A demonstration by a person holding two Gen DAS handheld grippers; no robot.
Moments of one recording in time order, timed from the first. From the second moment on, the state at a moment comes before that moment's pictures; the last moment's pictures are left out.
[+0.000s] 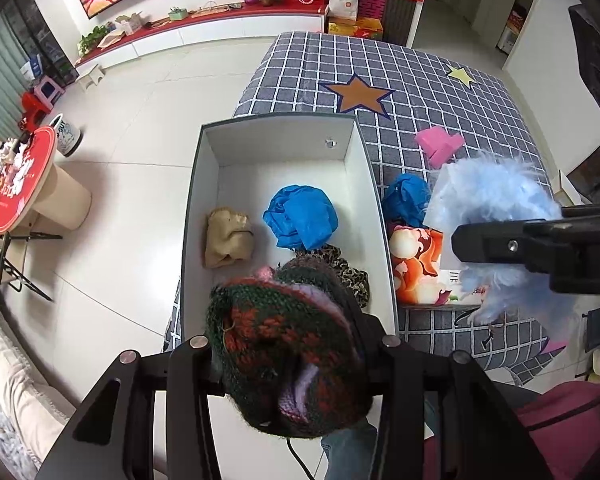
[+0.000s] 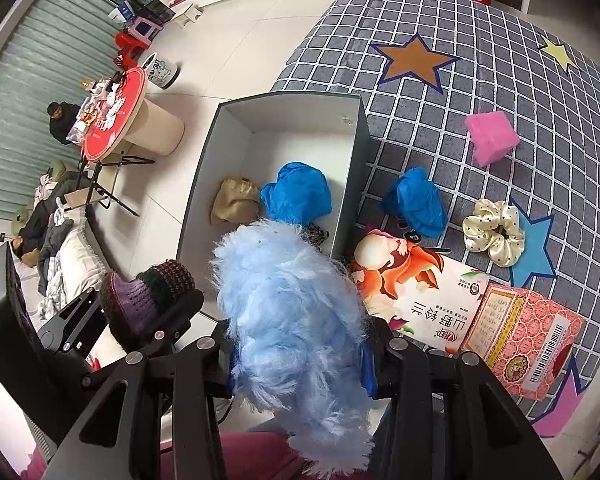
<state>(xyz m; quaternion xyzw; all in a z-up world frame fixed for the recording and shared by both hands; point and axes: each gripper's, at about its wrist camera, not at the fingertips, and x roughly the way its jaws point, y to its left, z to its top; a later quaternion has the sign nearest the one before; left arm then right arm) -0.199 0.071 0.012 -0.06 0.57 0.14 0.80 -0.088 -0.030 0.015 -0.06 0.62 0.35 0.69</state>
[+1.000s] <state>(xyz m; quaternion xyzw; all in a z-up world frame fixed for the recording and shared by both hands) -0.191 0.084 0.004 -0.08 0.59 0.14 0.79 -0.081 -0.017 0.004 -0.06 0.65 0.35 0.67</state>
